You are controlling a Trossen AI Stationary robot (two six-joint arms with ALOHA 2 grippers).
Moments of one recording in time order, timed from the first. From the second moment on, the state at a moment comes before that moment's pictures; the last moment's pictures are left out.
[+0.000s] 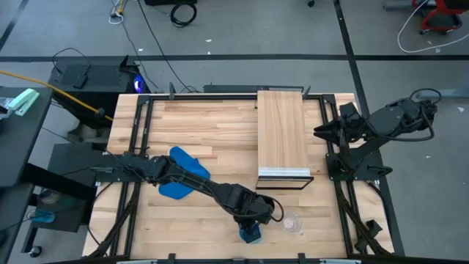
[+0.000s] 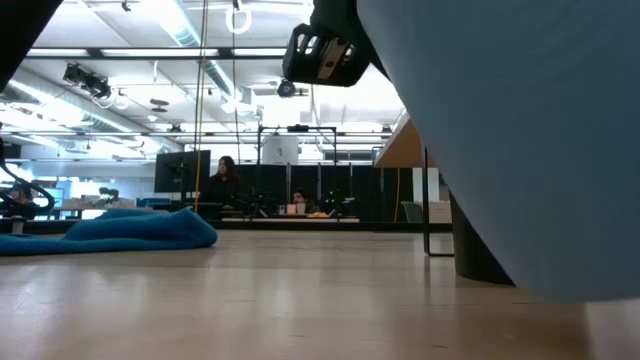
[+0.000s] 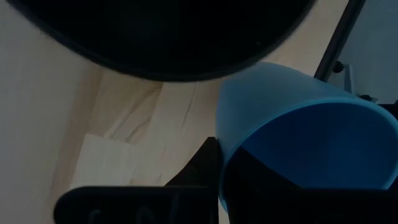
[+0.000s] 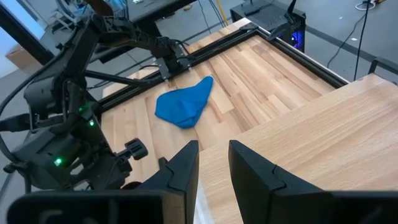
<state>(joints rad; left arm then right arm) -0.39 2.42 2.32 -1.12 0.15 -0.80 0.45 0.71 1.24 -1.05 0.52 0.66</state>
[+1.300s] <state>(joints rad) -0.39 2.44 2.32 -0.95 0.19 -0.75 0.45 0.73 1.24 -1.05 0.52 0.71</state>
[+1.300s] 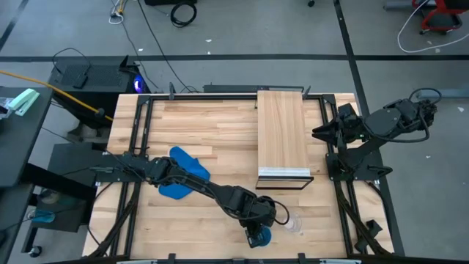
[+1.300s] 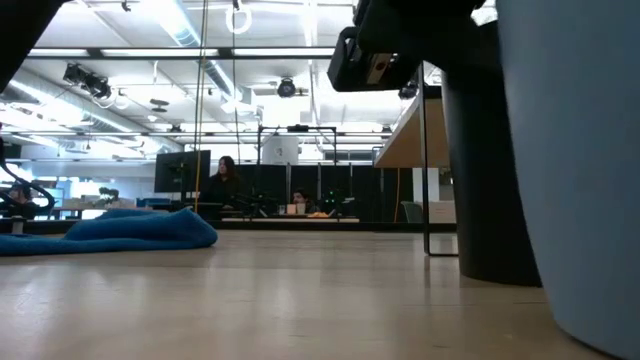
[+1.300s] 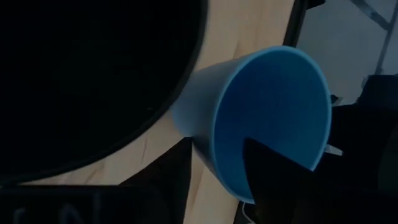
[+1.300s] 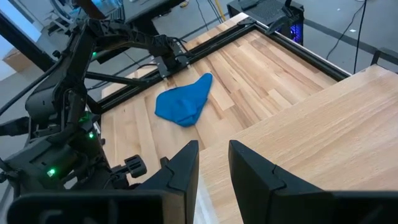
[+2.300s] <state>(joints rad) -0.35 2.29 2.32 -1.15 0.27 -0.73 0.45 0.73 1.24 -1.05 0.52 0.72</state>
